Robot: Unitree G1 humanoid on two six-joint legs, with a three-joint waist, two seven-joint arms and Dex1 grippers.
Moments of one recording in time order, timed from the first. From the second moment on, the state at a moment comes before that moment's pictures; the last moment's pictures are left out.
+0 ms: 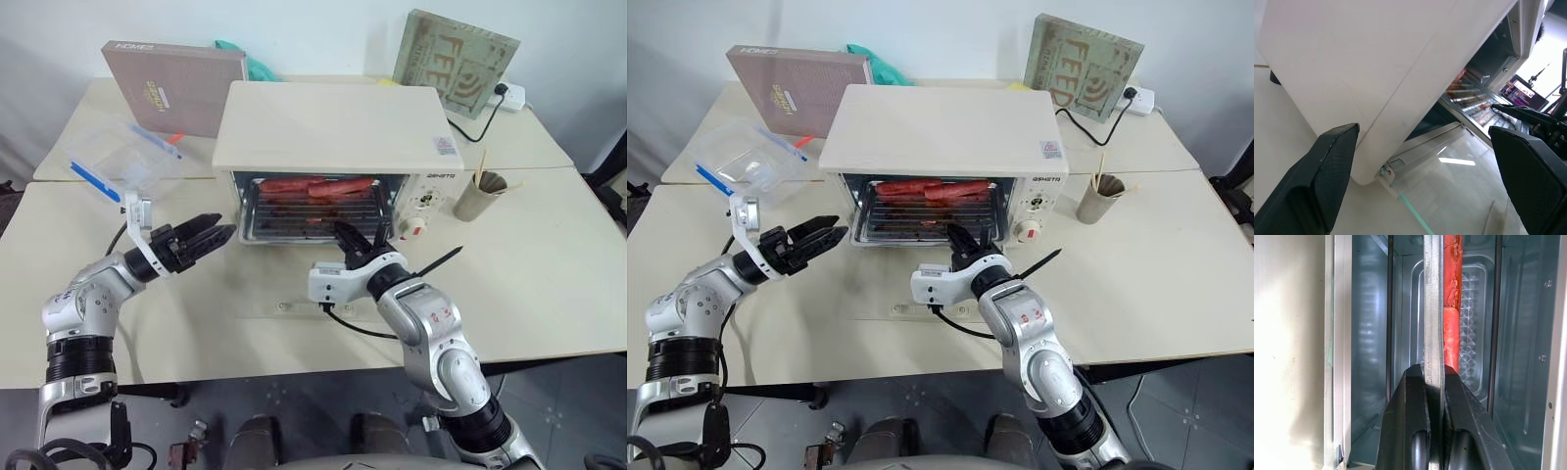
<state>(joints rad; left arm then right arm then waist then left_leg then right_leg) -0.52 0.59 0.31 0.32 -0.70 0.62 -0.99 -0.34 -0.23 0.41 -0.46 -1.28 0.19 0.62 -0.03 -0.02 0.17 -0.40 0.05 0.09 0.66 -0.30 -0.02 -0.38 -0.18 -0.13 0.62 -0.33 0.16</state>
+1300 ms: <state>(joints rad) -0.50 0.59 0.32 0.30 -0.70 0.62 -0.96 -0.30 -0.25 0.39 -0.46 -1.25 0.14 0.56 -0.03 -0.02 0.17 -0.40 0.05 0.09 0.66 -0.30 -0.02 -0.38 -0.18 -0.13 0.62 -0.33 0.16</state>
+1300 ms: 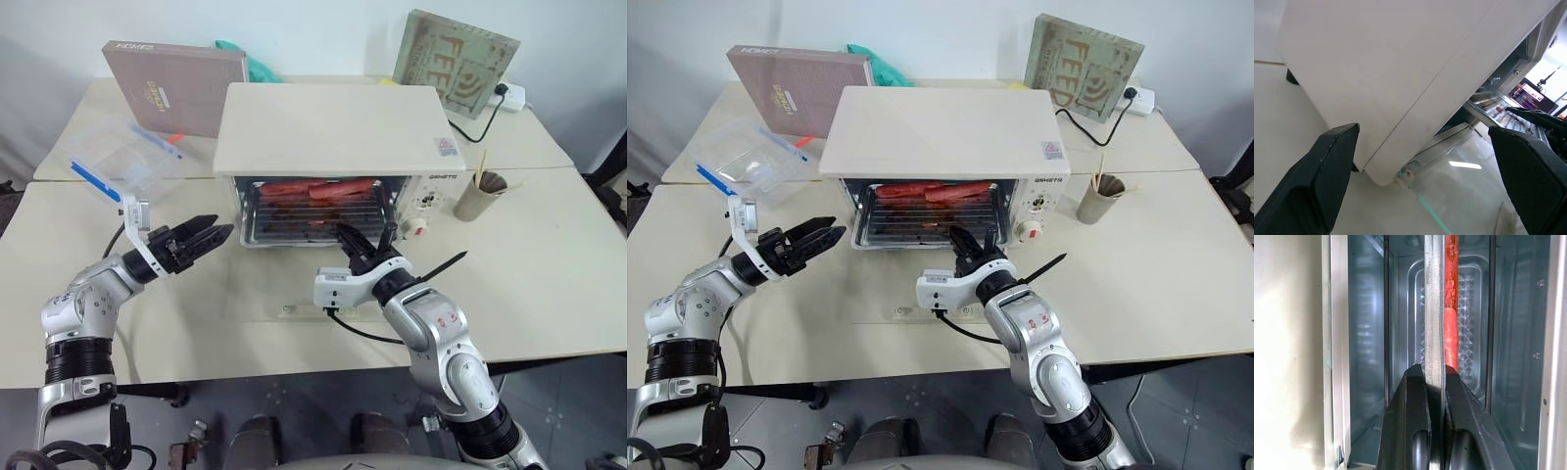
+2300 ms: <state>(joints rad) -0.50 0.59 0.33 0.28 -0.70 0.63 -0.95 -0.31 -0.26 0.39 -0.37 -1.23 0.07 0.40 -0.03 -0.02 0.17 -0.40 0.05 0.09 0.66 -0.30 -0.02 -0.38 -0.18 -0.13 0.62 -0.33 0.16</state>
